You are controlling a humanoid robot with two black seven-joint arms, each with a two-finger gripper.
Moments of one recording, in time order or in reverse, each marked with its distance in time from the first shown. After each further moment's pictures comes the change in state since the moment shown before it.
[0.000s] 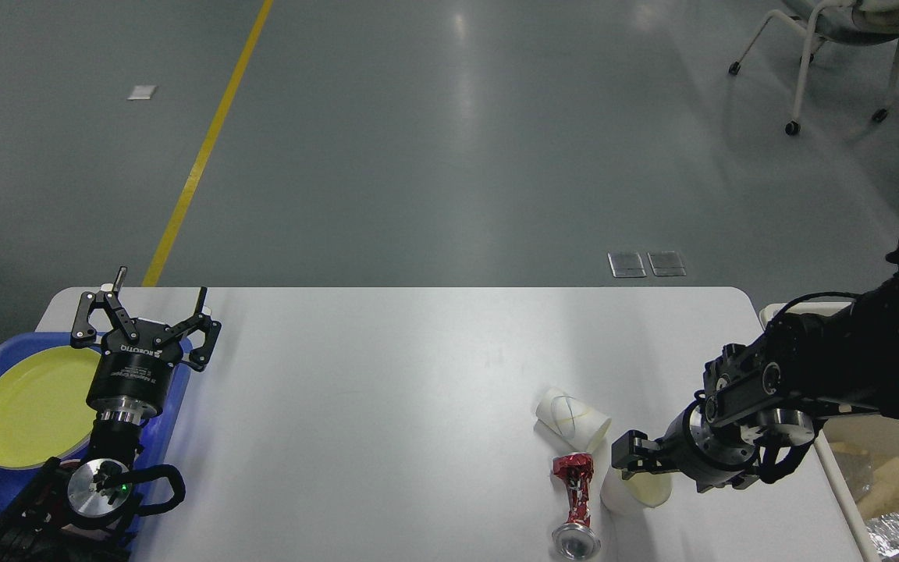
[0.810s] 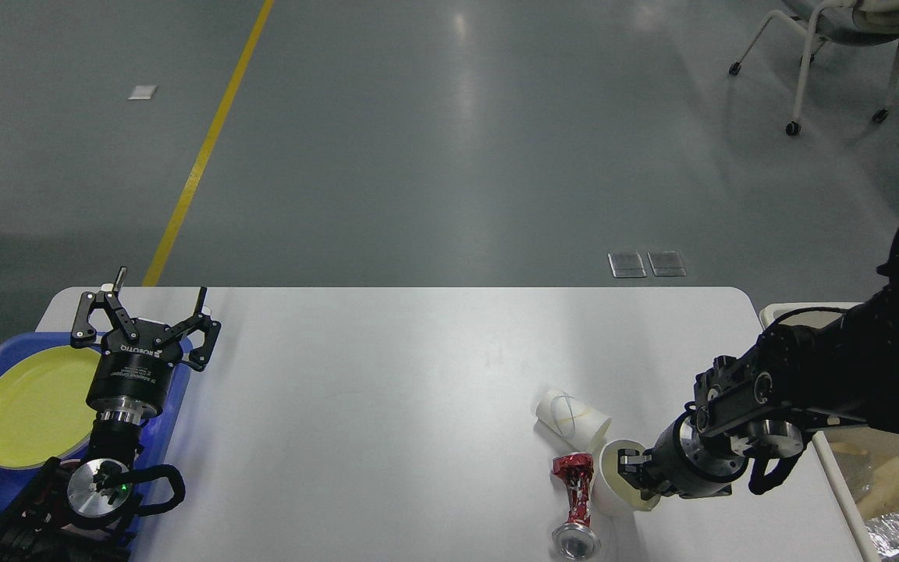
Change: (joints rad) left arm 0.000 0.000 0.000 0.000 0.000 0.001 0.000; right arm -0.037 0.002 0.032 -0.009 0.004 -0.001 0.000
